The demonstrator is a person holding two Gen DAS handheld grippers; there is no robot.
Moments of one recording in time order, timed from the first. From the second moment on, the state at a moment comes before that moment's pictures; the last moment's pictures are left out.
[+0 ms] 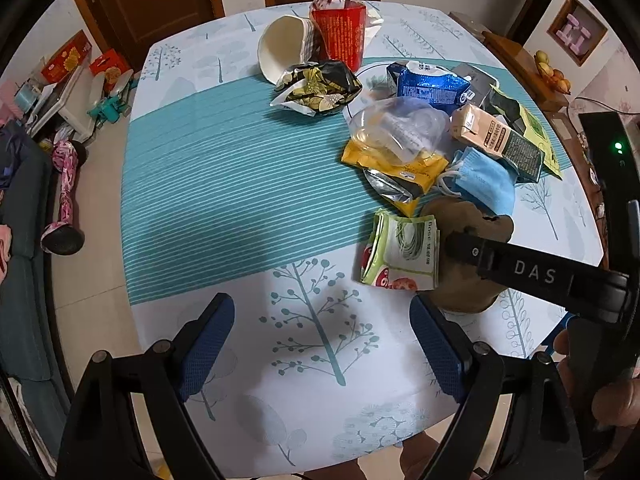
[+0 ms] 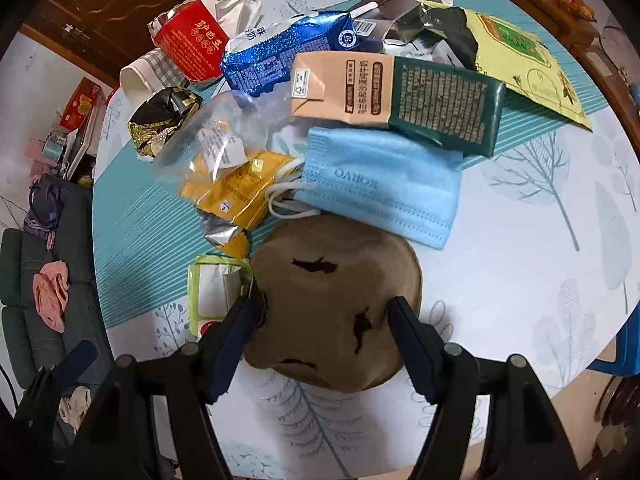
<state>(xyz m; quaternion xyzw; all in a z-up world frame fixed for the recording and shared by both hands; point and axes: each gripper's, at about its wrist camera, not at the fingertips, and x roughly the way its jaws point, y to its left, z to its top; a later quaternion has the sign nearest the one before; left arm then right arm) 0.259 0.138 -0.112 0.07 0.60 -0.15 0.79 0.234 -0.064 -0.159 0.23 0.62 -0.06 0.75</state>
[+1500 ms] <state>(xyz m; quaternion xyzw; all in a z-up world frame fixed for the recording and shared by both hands) 0.278 0.046 -0.163 0.08 0.64 -0.15 0.75 0.140 -0.127 -0.145 0.24 0.58 -0.06 0.78</state>
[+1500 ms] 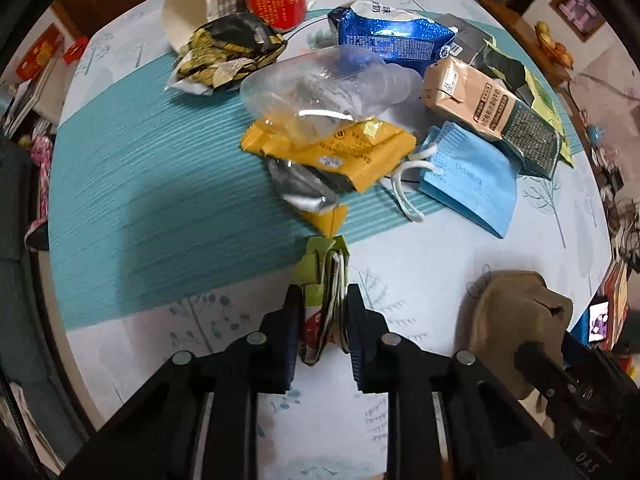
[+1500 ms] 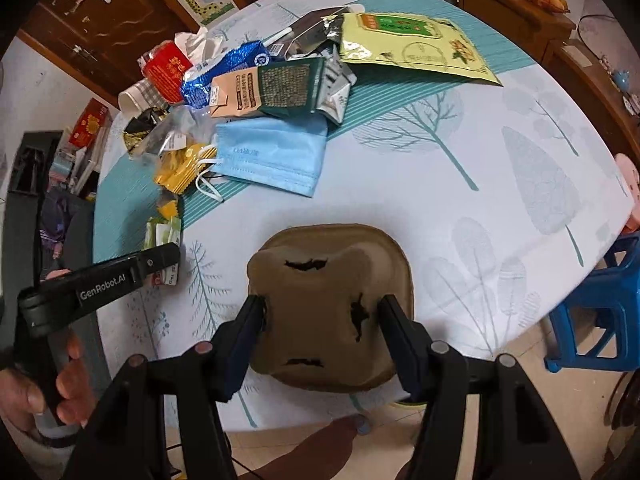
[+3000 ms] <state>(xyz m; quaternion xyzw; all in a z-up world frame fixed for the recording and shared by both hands) -0.010 -0.096 -0.239 0.14 0.63 -0.20 0.74 -0.084 -0.247 -0.248 0.29 0.61 -0.01 0.74</state>
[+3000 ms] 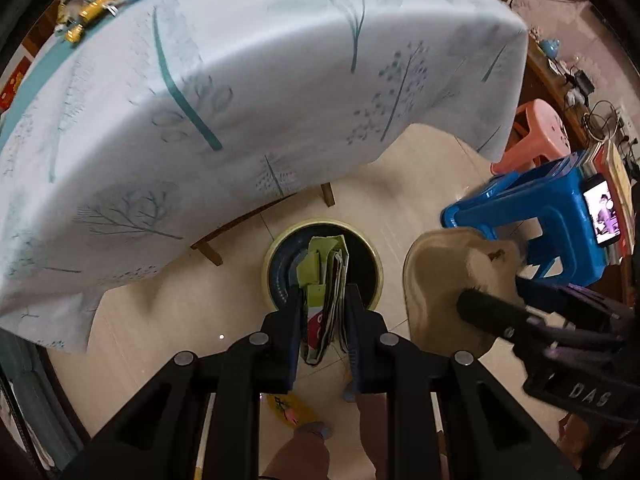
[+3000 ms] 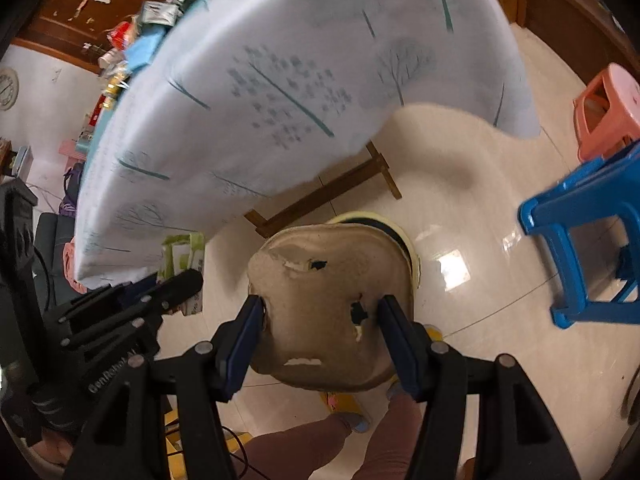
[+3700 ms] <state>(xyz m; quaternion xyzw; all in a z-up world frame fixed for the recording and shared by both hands) 0.009 -0.097 -0.455 0.19 0.63 -0.23 0.71 -0.066 -0.208 -0.474 0.30 0.63 -0.05 0.71</state>
